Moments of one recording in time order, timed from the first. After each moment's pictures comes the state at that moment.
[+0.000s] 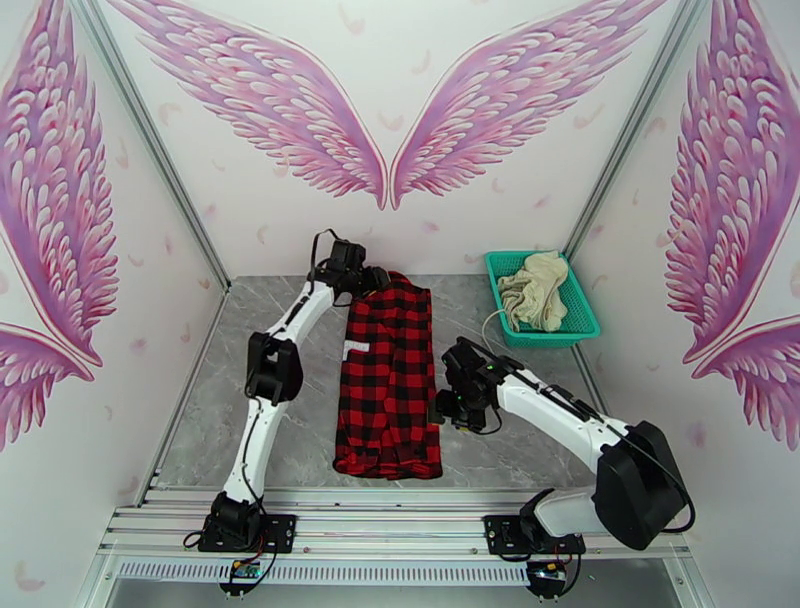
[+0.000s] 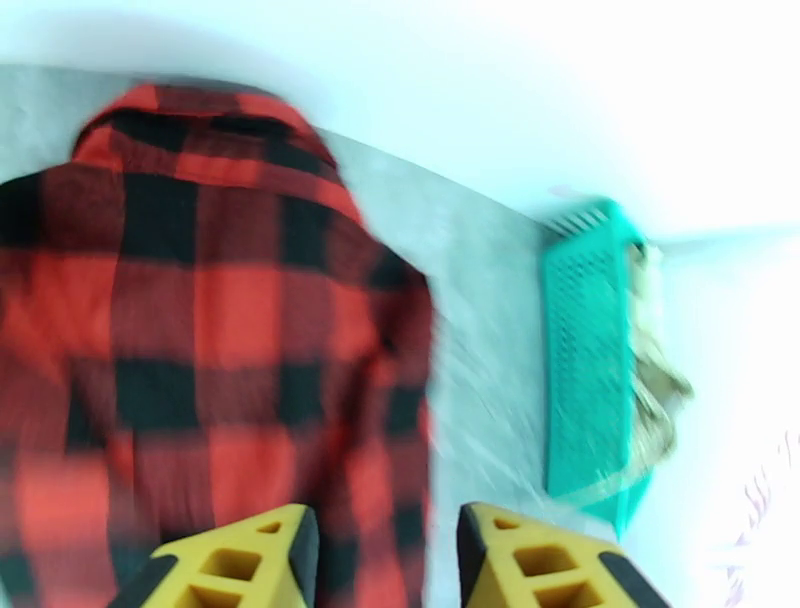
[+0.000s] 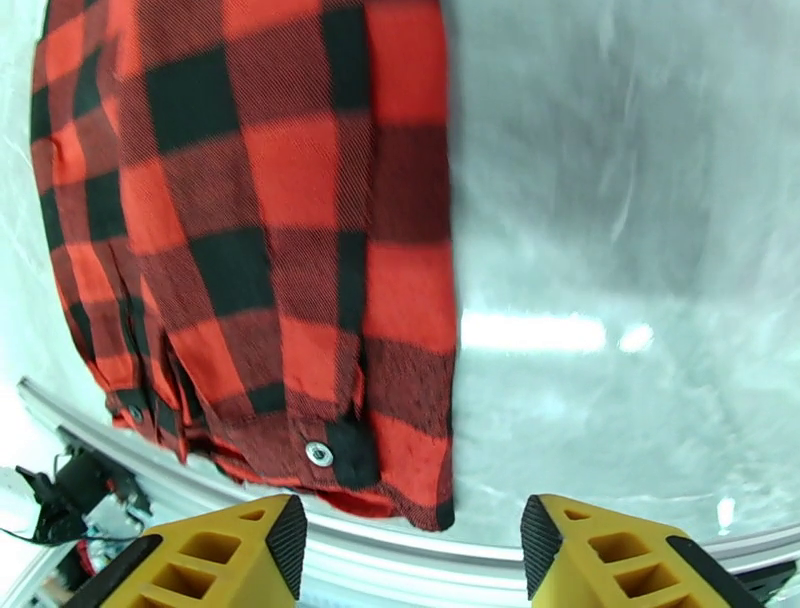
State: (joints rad) left arm -0.35 2.37 2.29 -0.61 0.43 -0.68; right arm 0.51 1.40 0.93 -0.92 -0.29 0.65
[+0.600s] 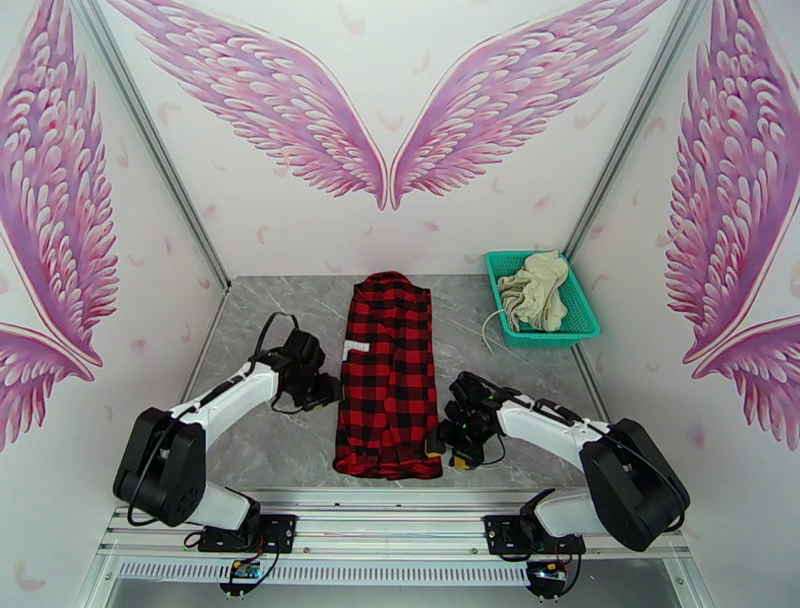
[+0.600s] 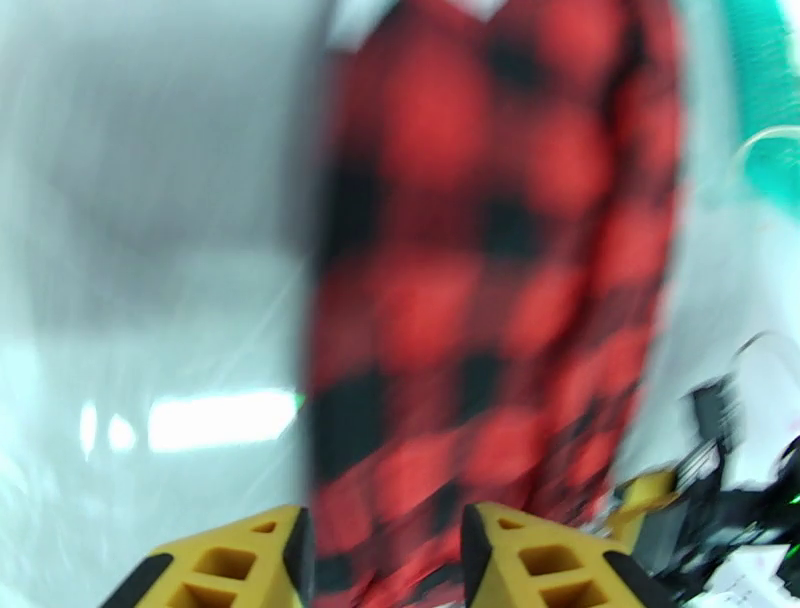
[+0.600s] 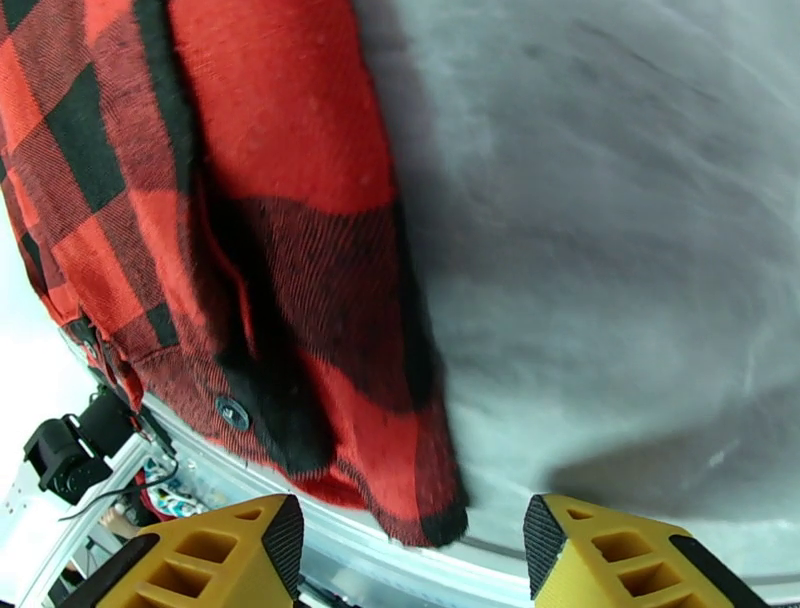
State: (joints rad) left arm -0.36 1.43 0.87 -0.71 0.36 -0.59; right arm 0.50 1.42 0.65 -0.67 -0.55 0.72
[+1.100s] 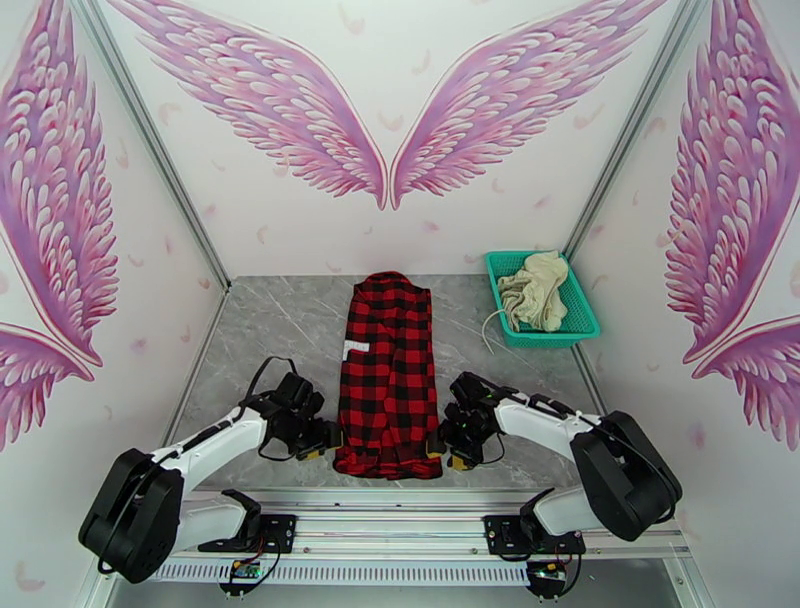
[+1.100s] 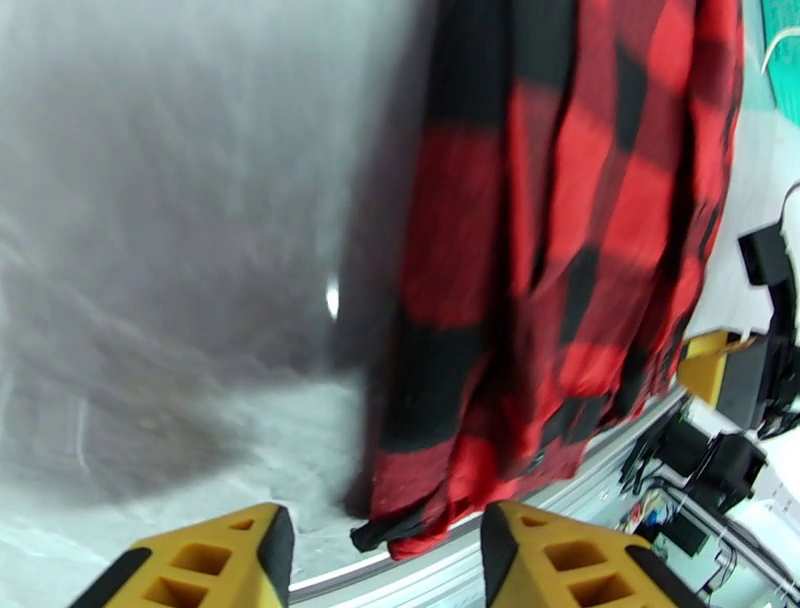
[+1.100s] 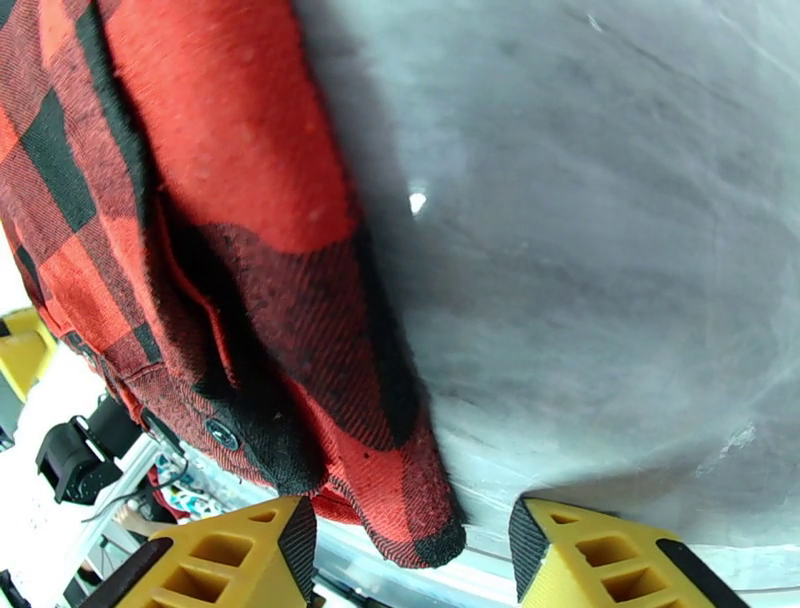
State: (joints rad) left arm -0.45 1.26 0.56 -0.61 0.51 -0.65; right arm 0.49 1.45 0.65 -0.66 -0.57 0.73
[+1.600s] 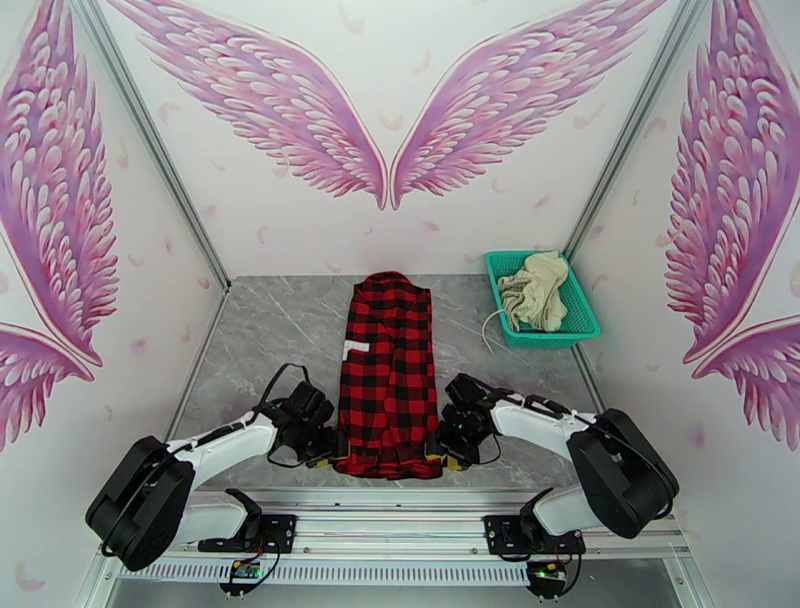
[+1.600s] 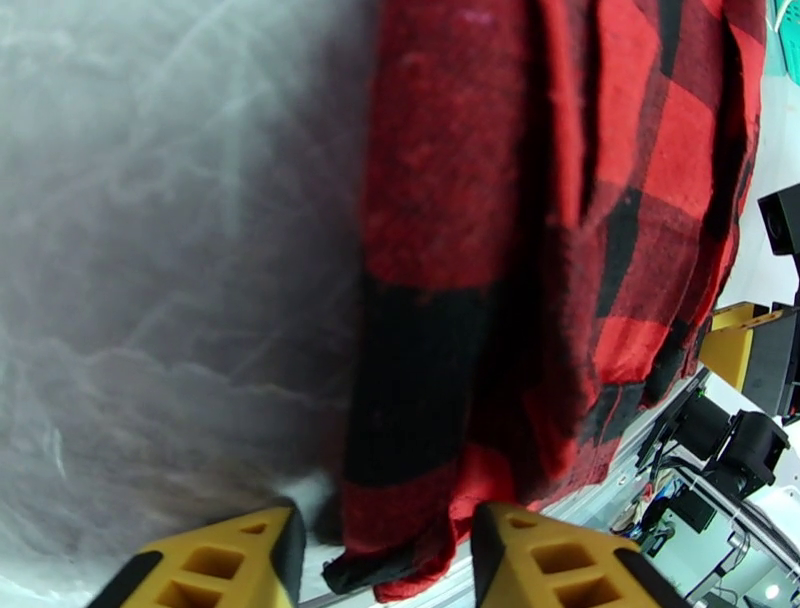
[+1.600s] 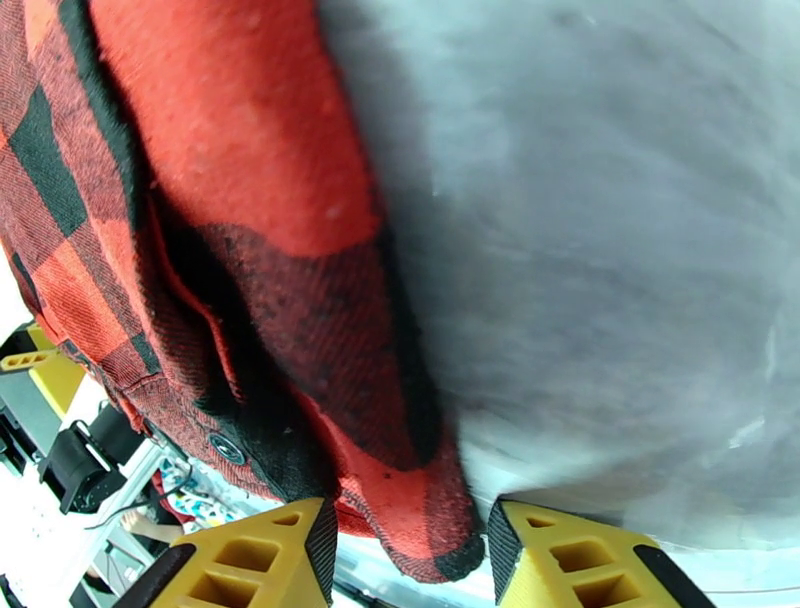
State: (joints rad) left arm -0.55 1.32 0.52 -0.49 0.50 -0.74; right arm 0.53 1.47 0.65 -0.62 -0.57 0.79
